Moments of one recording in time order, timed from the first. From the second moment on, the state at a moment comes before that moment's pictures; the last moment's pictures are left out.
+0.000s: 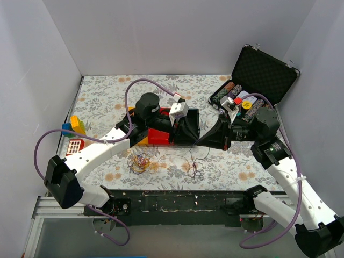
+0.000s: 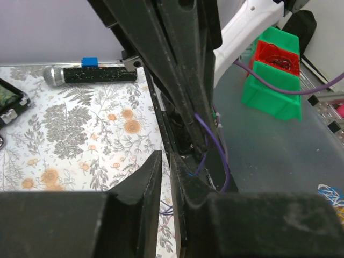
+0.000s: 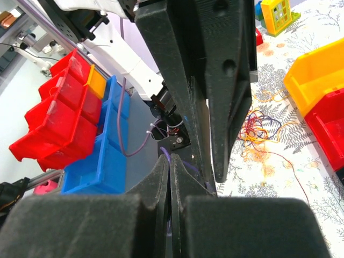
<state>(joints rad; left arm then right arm) -0.78 1.37 1.16 0.06 1.06 -0.03 0.44 0.83 0.87 -0.02 -1.12 0.53</state>
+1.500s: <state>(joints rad) -0.34 1.21 1.02 -0.66 0.53 0.47 0.49 0.94 1.02 -0.72 0.03 0.23</state>
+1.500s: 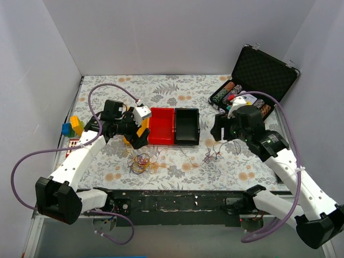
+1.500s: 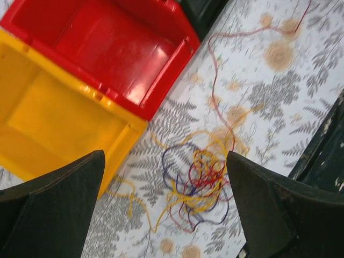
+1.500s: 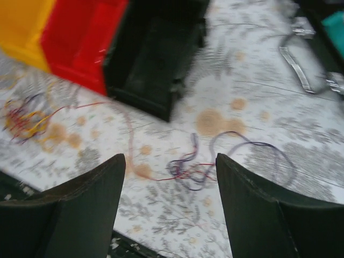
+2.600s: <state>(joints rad) -0.18 1.32 0.91 -0.97 0.50 1.28 0.99 1.43 0.82 0.15 -0.38 0.36</state>
